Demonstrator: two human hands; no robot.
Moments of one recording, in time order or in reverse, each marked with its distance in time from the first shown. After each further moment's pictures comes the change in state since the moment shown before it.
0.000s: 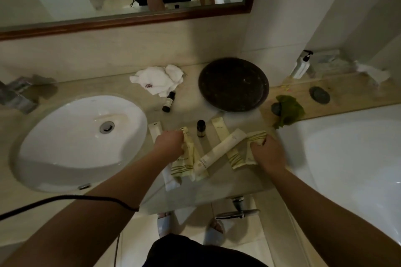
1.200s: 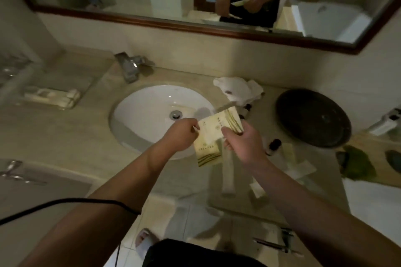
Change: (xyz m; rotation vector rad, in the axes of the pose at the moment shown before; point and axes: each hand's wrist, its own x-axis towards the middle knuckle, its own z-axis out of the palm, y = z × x) left_hand -0.106 -0.144 -0.053 -0.633 0.289 -0.178; right_hand -0.123 -0.215 0.101 0.461 -0.458 -0.376
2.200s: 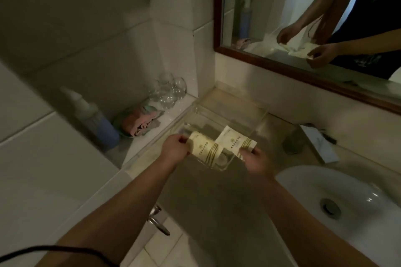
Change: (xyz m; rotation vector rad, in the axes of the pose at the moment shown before) left_hand 0.001 -0.418 -0.360 -0.509 0.601 -0.610; right_hand 0.123 -0.134 0.529 -0.038 -0.291 0.166
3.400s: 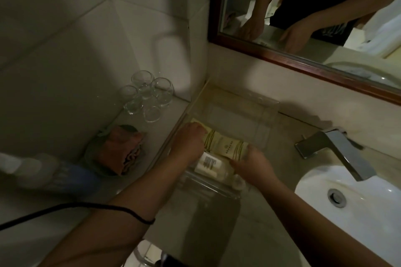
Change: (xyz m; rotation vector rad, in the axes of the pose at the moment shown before) left_hand 0.171 0.000 0.025 0.699 -0.299 0.679; right_hand 0.078 -0.027 0.085 -0.725 0.032 0.071
